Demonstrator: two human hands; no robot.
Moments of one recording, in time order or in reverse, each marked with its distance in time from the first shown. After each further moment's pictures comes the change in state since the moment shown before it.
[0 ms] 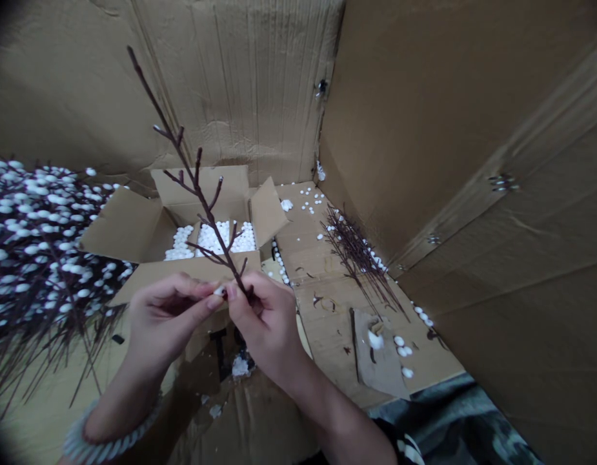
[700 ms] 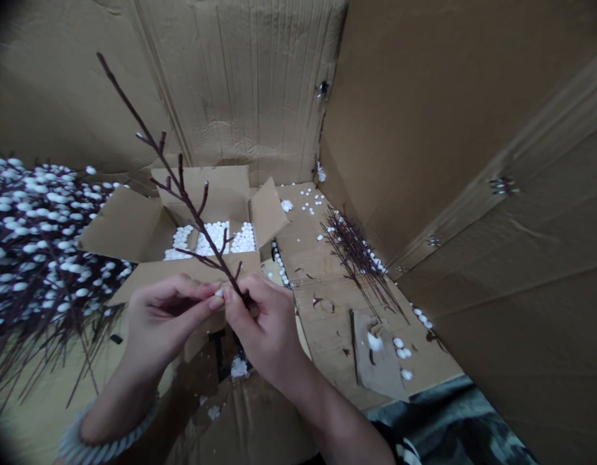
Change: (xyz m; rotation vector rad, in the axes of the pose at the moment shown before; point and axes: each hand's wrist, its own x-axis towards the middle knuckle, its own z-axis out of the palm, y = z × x) left_hand -0.001 -0.002 -0.003 0.021 -0.032 -0.003; right_hand 0.000 0.001 -0.001 -0.057 -0.026 -0.025
